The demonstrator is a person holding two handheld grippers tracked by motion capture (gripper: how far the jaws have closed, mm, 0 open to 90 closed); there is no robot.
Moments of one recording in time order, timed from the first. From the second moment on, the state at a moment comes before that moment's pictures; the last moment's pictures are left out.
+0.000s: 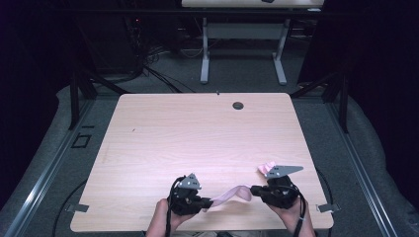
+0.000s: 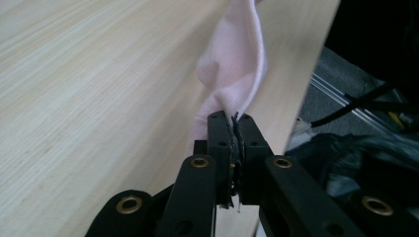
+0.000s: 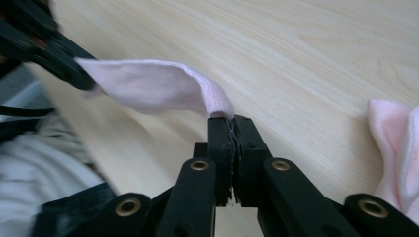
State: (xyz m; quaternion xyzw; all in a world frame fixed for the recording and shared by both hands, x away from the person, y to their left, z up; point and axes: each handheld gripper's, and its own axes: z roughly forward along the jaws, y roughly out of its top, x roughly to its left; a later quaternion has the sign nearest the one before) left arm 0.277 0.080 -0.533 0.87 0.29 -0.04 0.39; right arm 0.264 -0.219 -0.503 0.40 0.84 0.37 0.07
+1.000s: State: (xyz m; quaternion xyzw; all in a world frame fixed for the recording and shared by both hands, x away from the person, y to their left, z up) left arm 0.311 0.098 -0.564 0.86 0.37 0.00 0.34; right arm 0.350 -0.189 -0.564 0.40 0.86 0.31 0.08
